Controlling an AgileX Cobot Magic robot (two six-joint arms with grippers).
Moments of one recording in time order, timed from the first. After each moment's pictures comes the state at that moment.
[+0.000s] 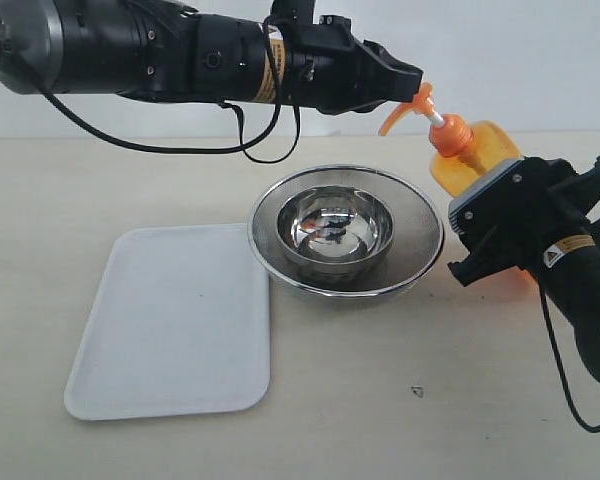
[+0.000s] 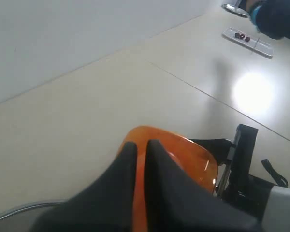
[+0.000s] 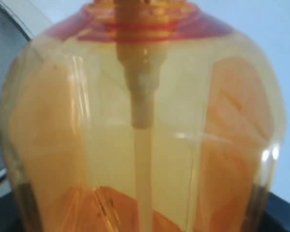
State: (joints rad) left arm -0.56 2.01 -1.52 1.52 -0.52 -1.59; right arm 0.35 1.88 -0.51 0.21 -1.12 -0.75
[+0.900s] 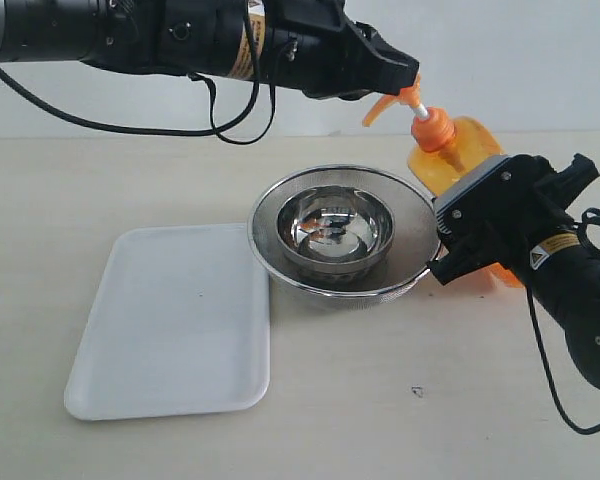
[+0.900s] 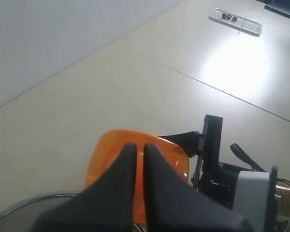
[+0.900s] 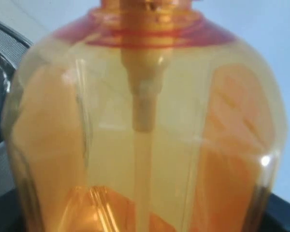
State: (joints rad) left arm -0.54 1.90 -1.50 1.70 -0.57 -1.69; right arm 0.37 1.88 -0.52 0.15 -1.14 -0.67
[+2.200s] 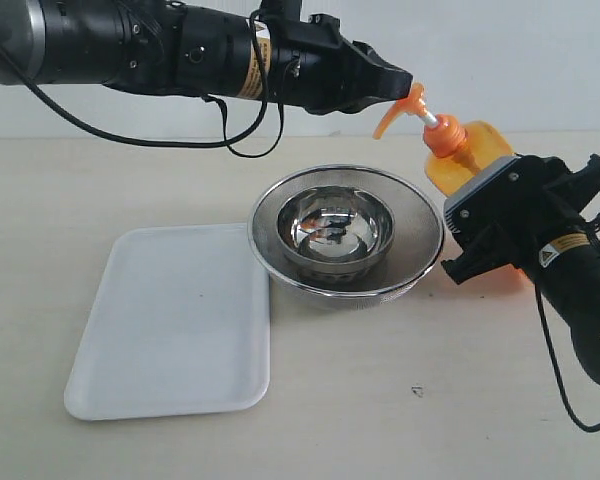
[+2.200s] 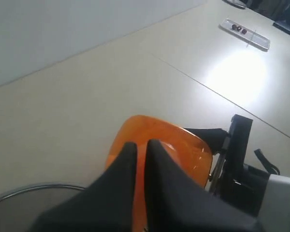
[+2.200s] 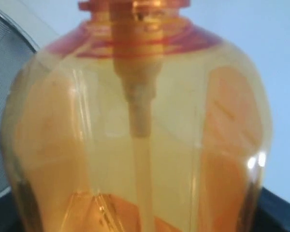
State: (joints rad) left arm -0.53 2.00 -1.52 1.63 -0.56 -1.72; right arm 0.36 1.88 -0.52 0.20 -1.13 -0.72
